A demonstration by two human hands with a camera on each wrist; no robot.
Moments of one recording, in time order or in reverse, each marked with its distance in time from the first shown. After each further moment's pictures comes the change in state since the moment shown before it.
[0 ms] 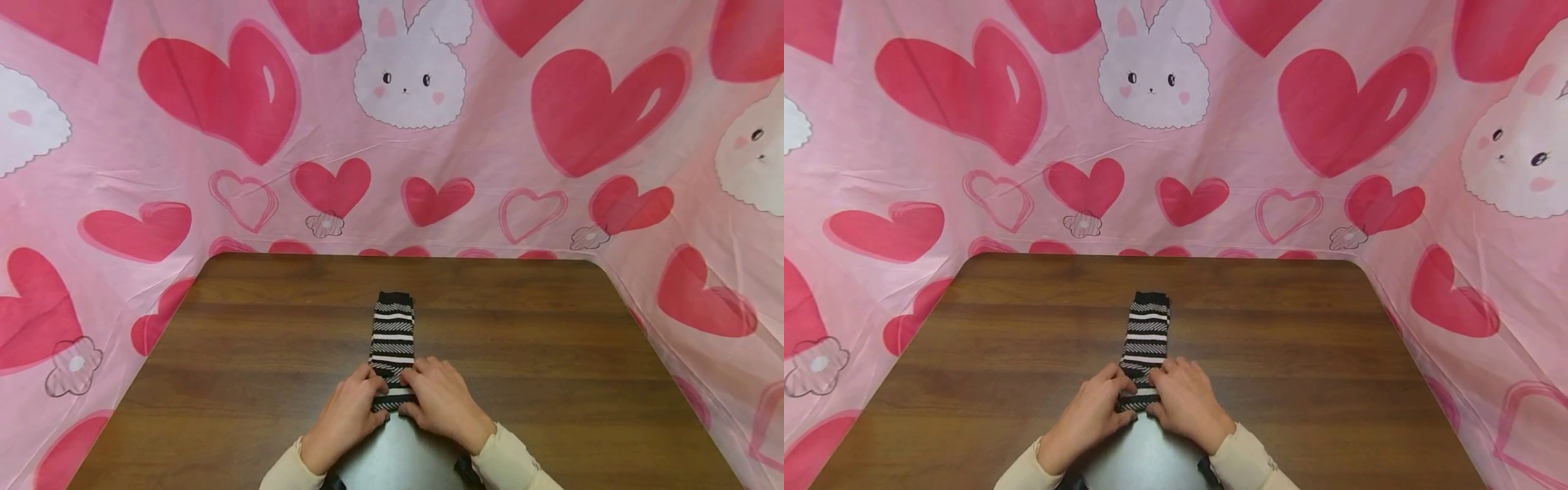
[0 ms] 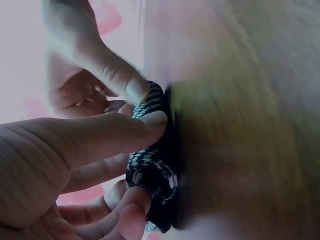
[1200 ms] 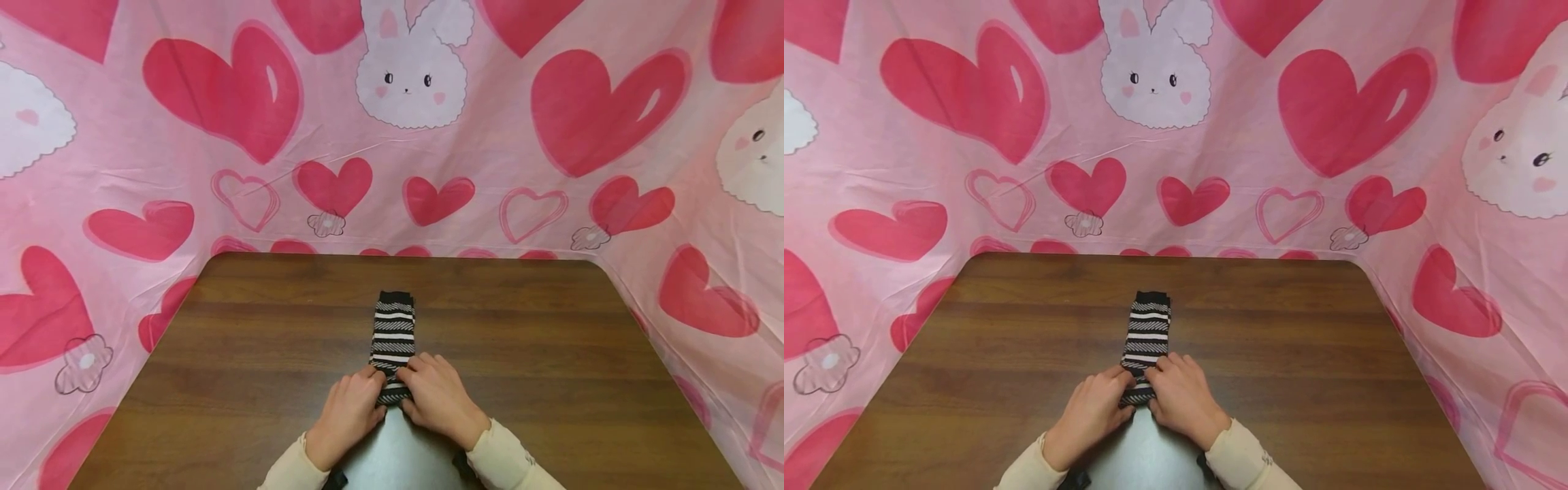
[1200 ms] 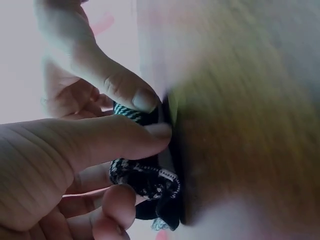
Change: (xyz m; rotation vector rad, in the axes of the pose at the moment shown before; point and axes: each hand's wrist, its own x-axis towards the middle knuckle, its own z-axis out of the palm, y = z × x) left_hand 0.004 0.005 0.000 0.223 -0.024 0.002; right_hand 0.005 -0.001 0.007 -0.074 0.077 -0.069
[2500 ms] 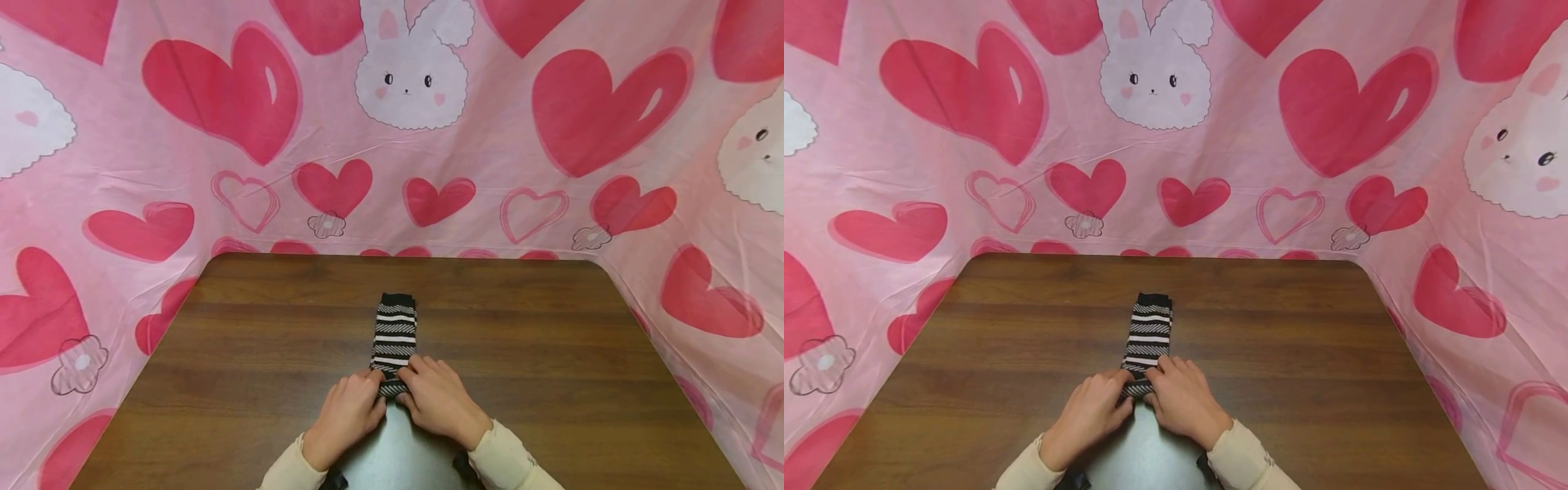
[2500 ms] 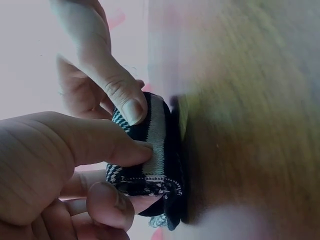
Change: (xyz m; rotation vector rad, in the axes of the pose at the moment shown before) left_hand 0.000 -0.005 0.001 -0.055 0.067 -0.005; right_hand 0.000 -0.001 0.000 0.053 -0.078 0.045
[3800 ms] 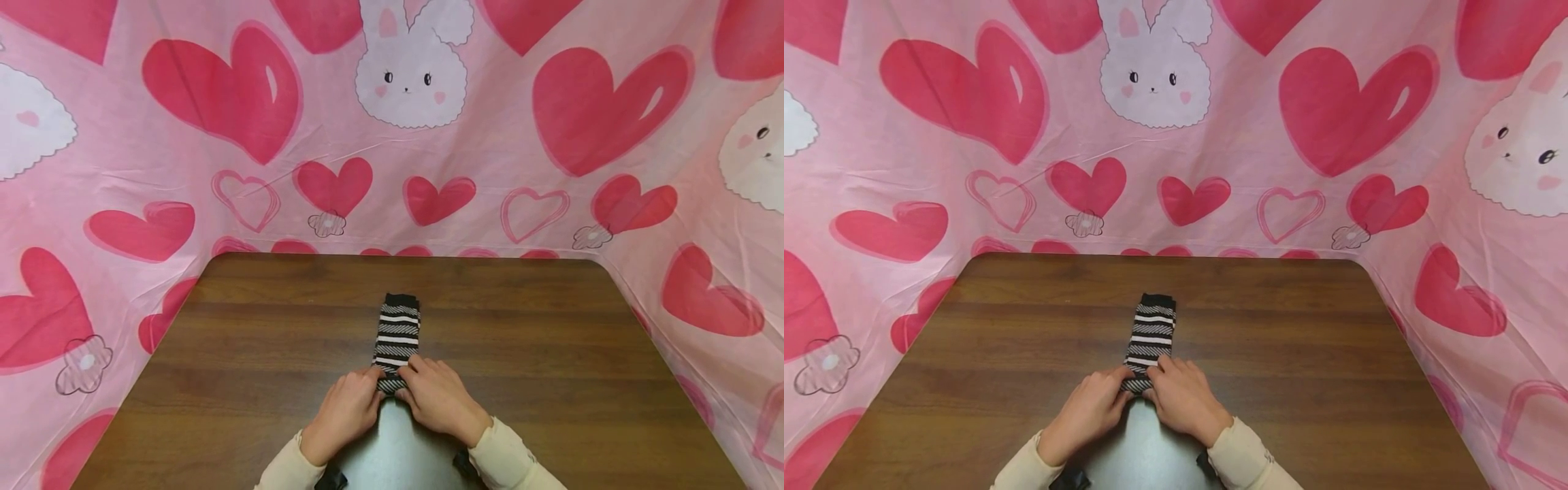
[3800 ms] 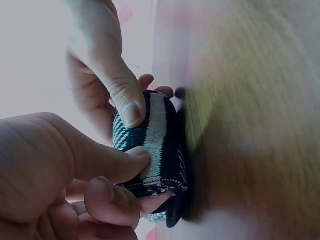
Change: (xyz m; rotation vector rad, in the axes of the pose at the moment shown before) left_hand 0.000 -0.004 0.001 -0.076 -0.023 -0.008; right_hand -0.001 0.000 0.001 0.023 0.003 -0.001
